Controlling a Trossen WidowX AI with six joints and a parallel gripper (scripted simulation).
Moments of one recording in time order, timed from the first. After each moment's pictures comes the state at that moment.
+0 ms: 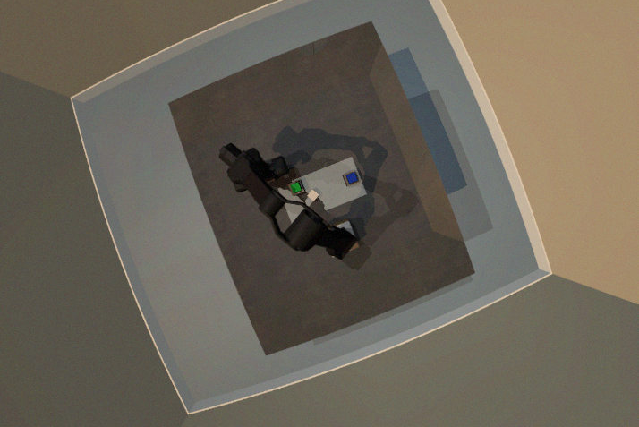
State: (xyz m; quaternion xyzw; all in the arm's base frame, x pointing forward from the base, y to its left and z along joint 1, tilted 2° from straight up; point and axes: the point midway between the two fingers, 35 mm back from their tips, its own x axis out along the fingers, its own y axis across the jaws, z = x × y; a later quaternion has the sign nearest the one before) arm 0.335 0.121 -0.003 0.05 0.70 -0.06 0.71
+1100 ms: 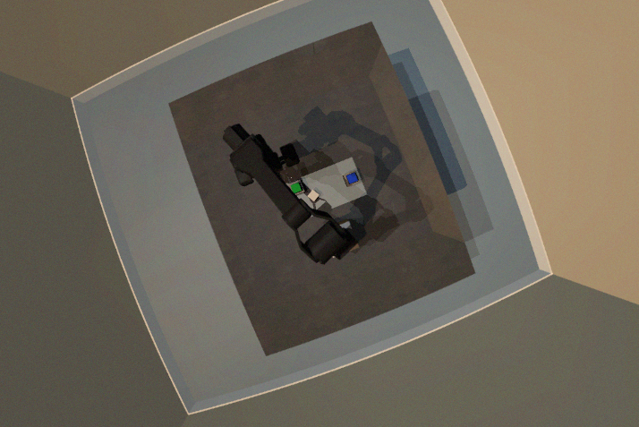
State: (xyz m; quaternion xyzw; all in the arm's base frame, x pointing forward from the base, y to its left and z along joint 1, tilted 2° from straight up) arm 0.330 0.073 0.095 0.04 0.70 -0.05 0.71
